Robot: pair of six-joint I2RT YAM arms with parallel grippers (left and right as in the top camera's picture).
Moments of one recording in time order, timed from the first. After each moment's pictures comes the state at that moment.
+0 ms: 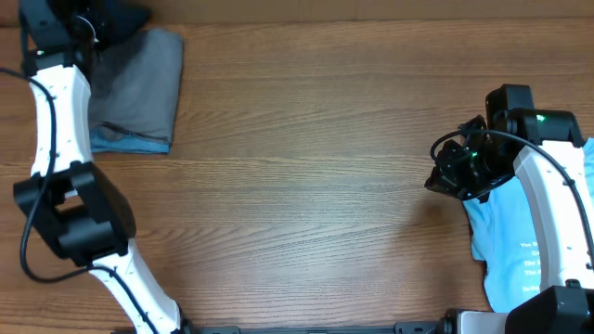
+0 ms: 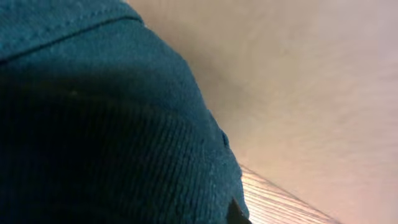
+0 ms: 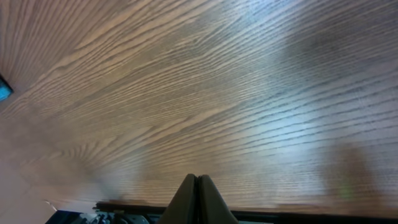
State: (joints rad) left arm 0.30 2.13 1.98 -0.35 0.14 -0.42; right arm -0.09 1.52 1.33 -1.37 -0.42 0.36
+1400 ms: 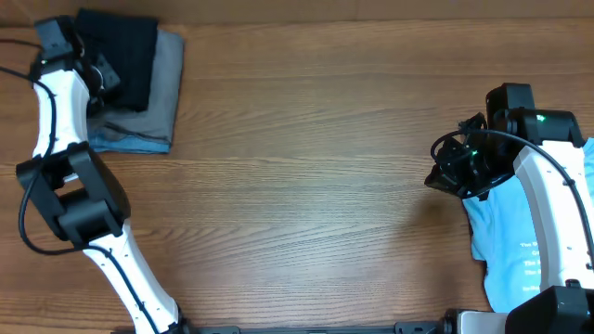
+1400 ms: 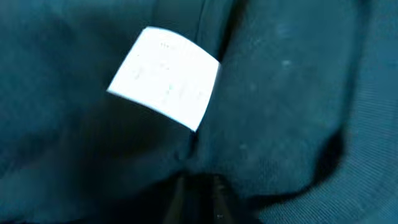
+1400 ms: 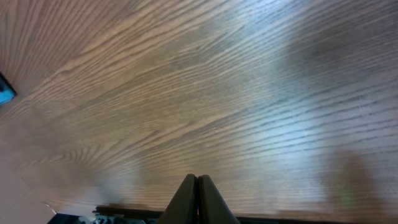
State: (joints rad) left arm 0.36 2.34 2.03 -0.72 0.00 -0.28; right arm -0.09 1.52 1.33 -1.35 -0.42 0.36
